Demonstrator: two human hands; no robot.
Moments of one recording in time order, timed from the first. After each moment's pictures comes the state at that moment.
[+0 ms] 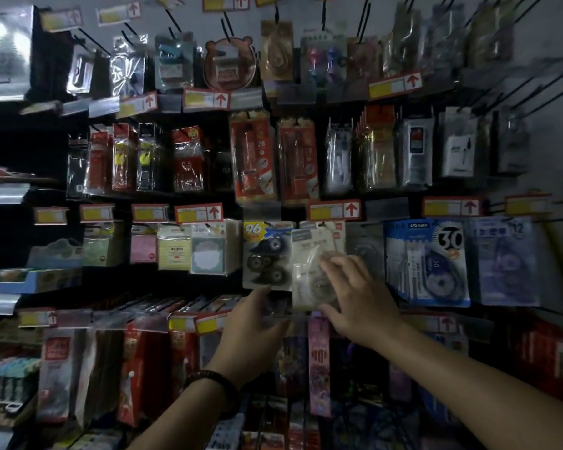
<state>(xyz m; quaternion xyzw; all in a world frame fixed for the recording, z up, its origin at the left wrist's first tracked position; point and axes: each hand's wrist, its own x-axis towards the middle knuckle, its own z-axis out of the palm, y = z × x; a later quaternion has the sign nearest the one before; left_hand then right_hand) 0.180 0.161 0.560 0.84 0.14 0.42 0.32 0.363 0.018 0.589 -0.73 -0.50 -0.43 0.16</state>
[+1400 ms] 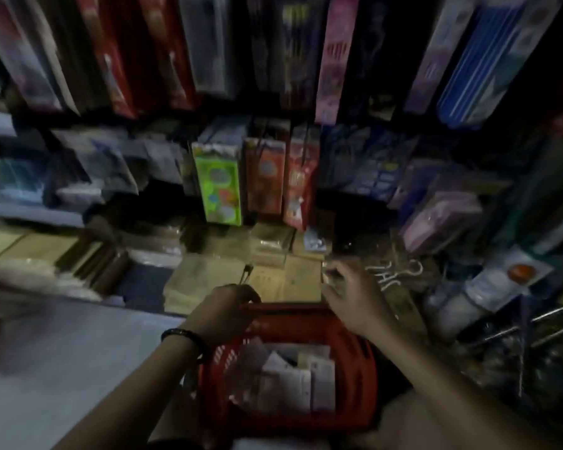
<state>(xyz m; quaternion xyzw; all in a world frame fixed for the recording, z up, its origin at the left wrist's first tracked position) 0.040 0.102 0.165 0.92 0.25 -0.03 0.30 0.243 -0.096 0.155 -0.84 -0.42 0.05 0.33</state>
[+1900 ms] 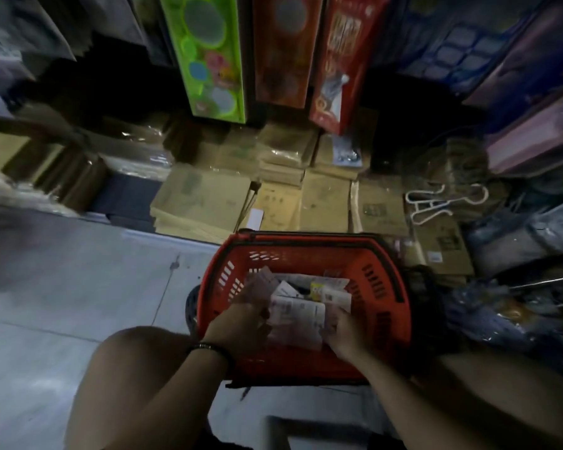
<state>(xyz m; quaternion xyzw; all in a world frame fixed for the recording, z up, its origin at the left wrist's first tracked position) 0.033 0.087 -0.054 0.84 0.30 -0.24 0.38 0.200 -0.111 -0.173 -0.87 -0.19 0.38 0.24</state>
